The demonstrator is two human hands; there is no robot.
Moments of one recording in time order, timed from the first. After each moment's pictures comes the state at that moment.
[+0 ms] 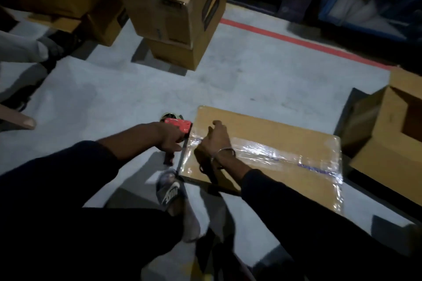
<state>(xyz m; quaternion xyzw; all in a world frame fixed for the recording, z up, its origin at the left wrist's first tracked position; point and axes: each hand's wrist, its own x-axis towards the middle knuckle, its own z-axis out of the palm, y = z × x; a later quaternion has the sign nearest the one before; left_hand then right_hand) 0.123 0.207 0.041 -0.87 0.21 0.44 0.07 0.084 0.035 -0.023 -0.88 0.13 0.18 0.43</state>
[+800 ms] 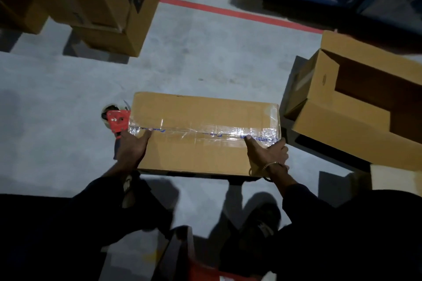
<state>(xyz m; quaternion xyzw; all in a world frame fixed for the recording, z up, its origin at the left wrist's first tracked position) 0.041 0.115 -0.082 -0.88 -0.28 0.14 -0.37 -0.050 -0.284 -0.074 -0.79 0.51 0.12 0.32</state>
